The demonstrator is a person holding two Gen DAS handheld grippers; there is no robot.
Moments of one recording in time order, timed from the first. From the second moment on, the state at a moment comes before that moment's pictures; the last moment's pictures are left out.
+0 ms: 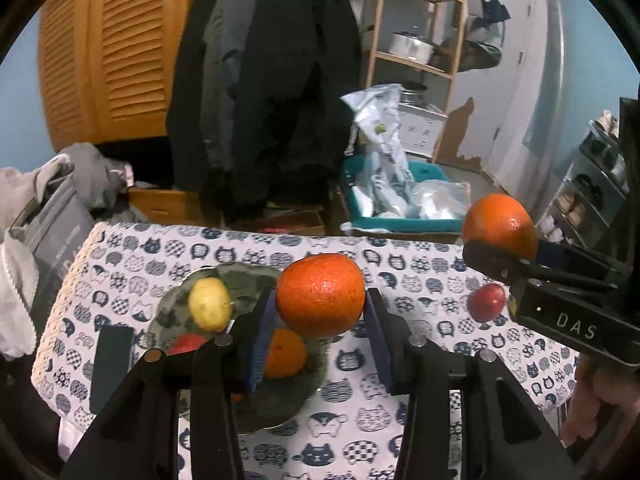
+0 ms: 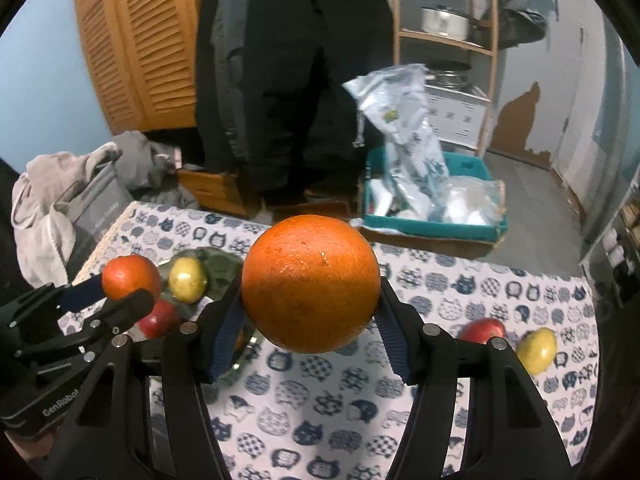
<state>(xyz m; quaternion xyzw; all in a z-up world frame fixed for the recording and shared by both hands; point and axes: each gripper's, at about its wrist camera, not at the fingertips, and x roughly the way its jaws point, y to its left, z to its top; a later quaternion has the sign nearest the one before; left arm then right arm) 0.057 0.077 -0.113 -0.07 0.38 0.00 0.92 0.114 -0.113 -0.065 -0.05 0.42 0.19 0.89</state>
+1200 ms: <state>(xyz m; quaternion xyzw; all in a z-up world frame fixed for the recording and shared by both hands) 0.088 0.172 -0.227 -0.13 0.48 0.04 0.87 0.150 -0.004 -0.174 -0.07 0.52 0.25 0.81</state>
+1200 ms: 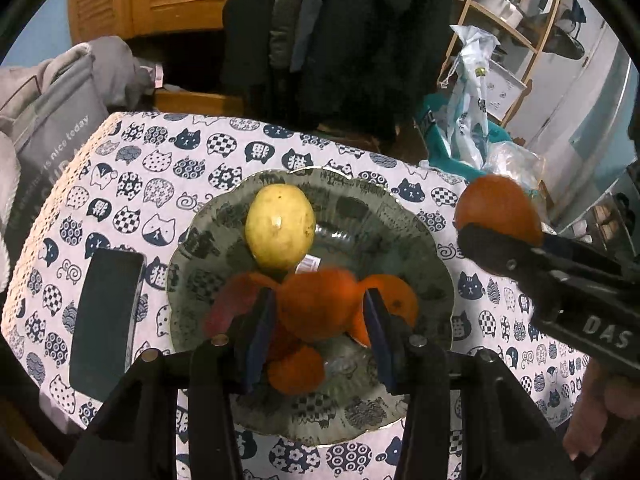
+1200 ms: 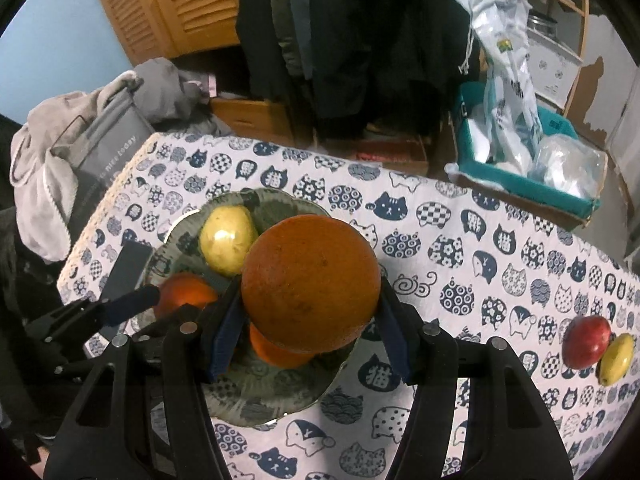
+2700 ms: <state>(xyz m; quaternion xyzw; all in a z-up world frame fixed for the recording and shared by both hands) 0.064 0.227 -0.197 -0.16 0.45 0.13 0.87 0.161 0.025 -0.179 -0.11 0.50 0.26 0.82</state>
